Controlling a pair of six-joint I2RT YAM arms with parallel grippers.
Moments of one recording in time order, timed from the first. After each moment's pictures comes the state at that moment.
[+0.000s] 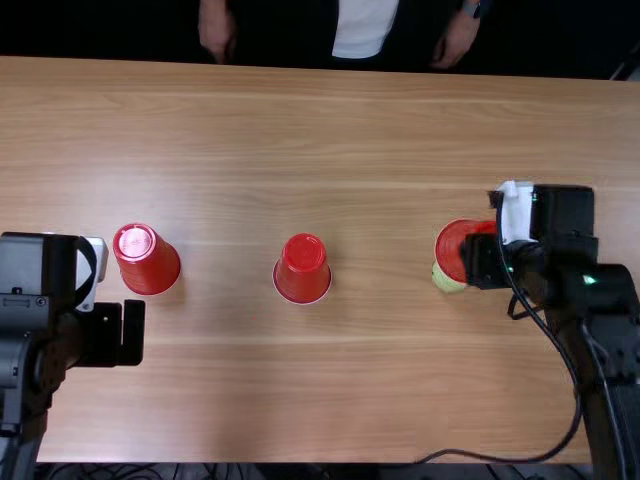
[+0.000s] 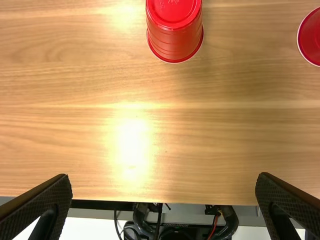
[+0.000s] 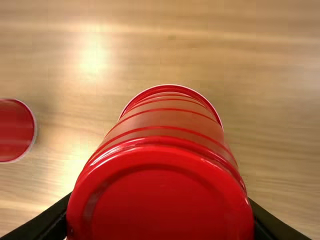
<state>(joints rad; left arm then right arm) -0.04 1.19 1.49 -1.47 -0.10 -0.03 0.01 1.40 1.26 -0.83 -0.12 -0.09</state>
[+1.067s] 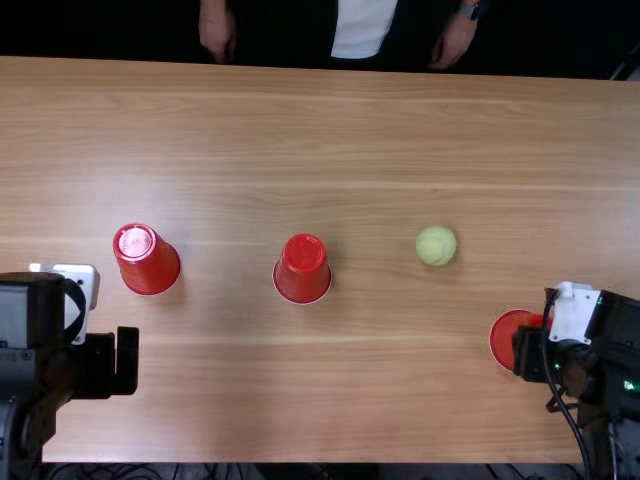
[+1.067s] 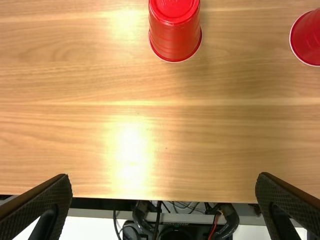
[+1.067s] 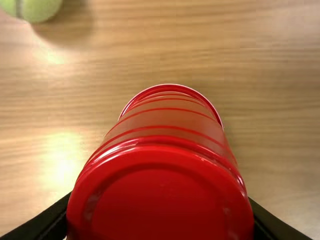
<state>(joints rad) -0.04 1.05 1.44 -1.47 -0.10 -0.03 -0.33 1.07 0.80 -0.82 -0.12 -0.26</state>
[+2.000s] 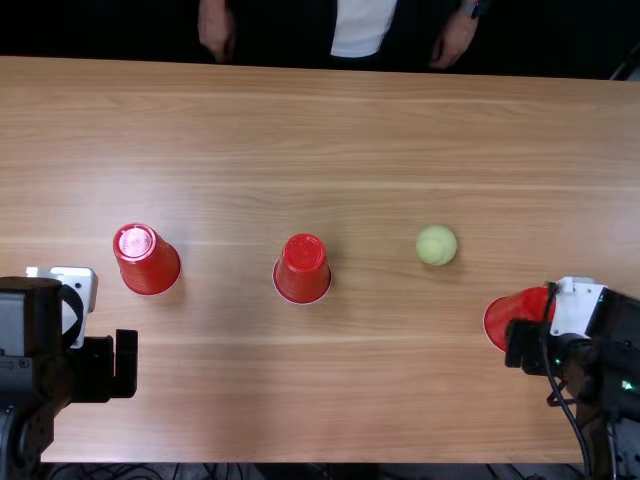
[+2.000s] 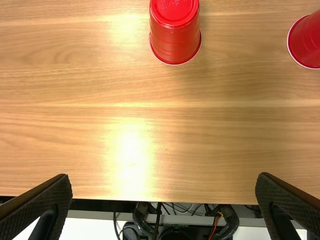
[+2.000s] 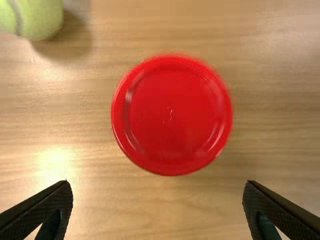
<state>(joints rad) -0.04 1.04 1.44 -1.47 -0.10 -0.03 -0.33 1.07 0.83 -0.77 -0.12 -0.28</state>
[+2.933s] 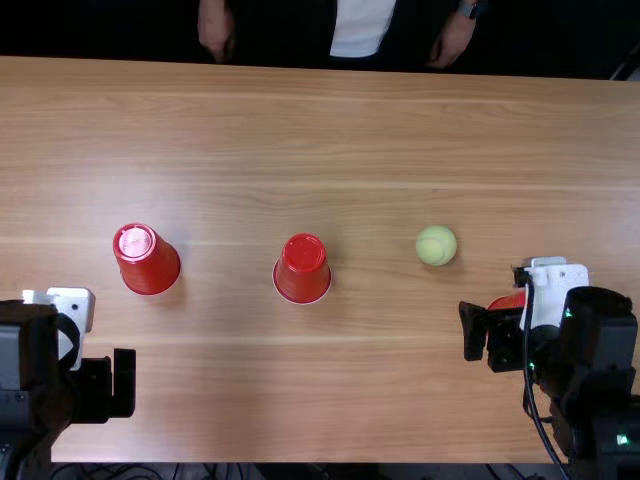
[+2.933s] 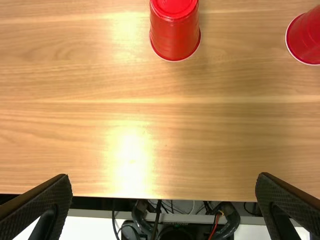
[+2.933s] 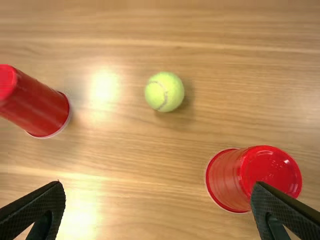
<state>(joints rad) -0.04 0.94 1.37 -1.47 -0.10 -0.03 0.04 0.91 1.02 -0.88 -0.12 -0.04</state>
